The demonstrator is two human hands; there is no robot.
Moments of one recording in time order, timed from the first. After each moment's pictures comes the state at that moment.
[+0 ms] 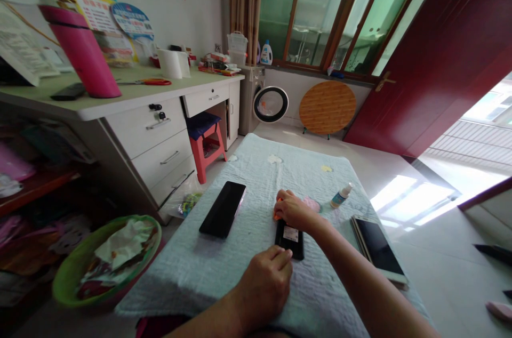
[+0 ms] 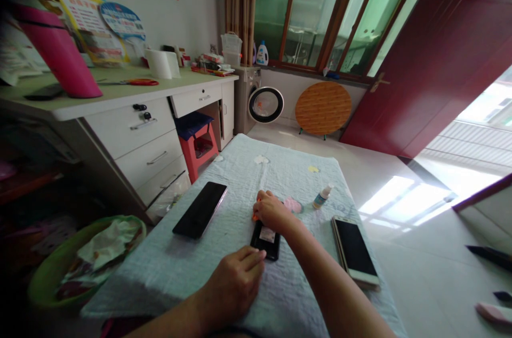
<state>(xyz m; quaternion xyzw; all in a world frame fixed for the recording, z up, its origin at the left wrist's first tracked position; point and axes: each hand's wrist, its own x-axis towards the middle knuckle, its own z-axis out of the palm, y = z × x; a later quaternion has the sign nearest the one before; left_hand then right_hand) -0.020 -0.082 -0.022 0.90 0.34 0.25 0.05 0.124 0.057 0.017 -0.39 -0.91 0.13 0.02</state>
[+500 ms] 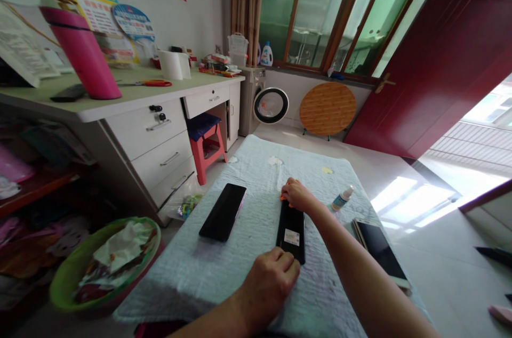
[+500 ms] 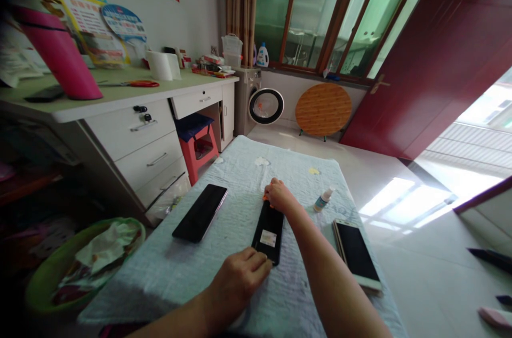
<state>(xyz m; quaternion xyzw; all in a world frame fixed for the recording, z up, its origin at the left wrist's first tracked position) -0.012 -0.074 -0.022 0.91 0.36 0.21 0.03 0.137 0.115 0.008 -0.49 -0.86 0.11 0.01</state>
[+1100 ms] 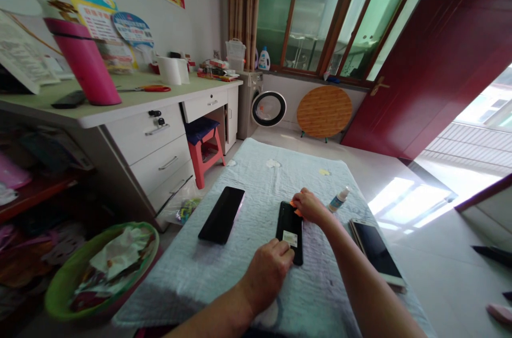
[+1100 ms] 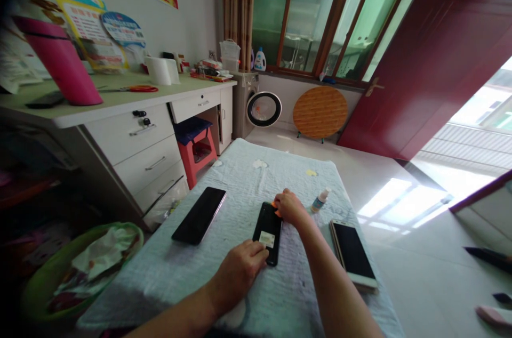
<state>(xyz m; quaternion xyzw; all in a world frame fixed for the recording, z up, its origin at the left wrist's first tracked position) -0.008 -0.056 -0.019 0.89 0.41 0.21 0.09 0.171 0.084 0.010 -0.58 -0.80 0.12 0.04</state>
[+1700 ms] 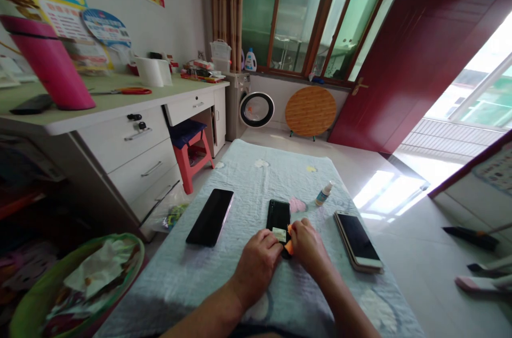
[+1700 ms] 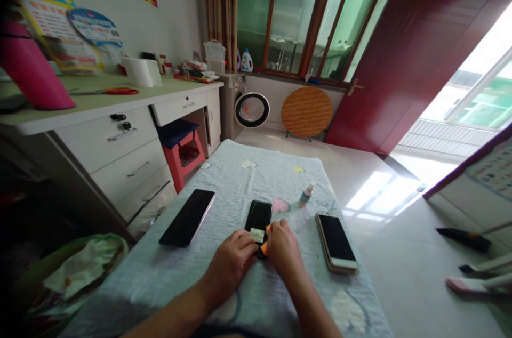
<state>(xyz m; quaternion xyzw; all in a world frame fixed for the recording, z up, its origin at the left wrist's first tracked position) -0.009 -0.054 -0.020 0.86 0.40 0.29 0.11 0.160 -0.029 -0.011 -0.69 -0.70 0.11 0.12</state>
